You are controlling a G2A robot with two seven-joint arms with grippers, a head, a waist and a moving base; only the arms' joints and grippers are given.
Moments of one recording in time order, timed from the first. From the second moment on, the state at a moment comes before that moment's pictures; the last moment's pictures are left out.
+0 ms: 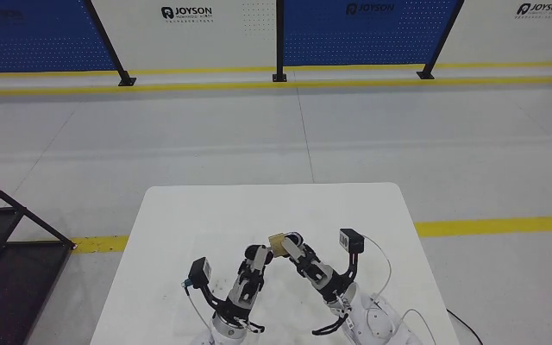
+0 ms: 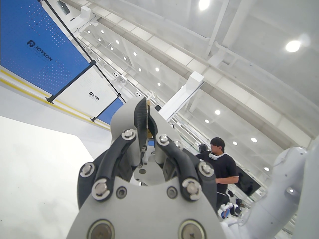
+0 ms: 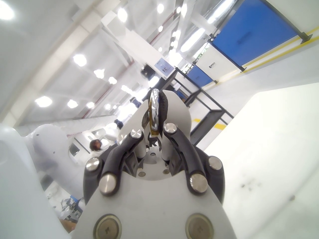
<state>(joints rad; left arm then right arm) 1.86 -1.26 -1.02 -1.74 0.67 -0.69 0.61 -1.65 -1.25 1.02 -1.68 -0.21 -0.80 0.08</state>
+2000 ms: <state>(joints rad) 1.93 -1.21 -1.21 -1.75 0.48 -0.91 0.26 -1.64 -1.24 1.01 -1.67 -0.19 -0.76 0.12</state>
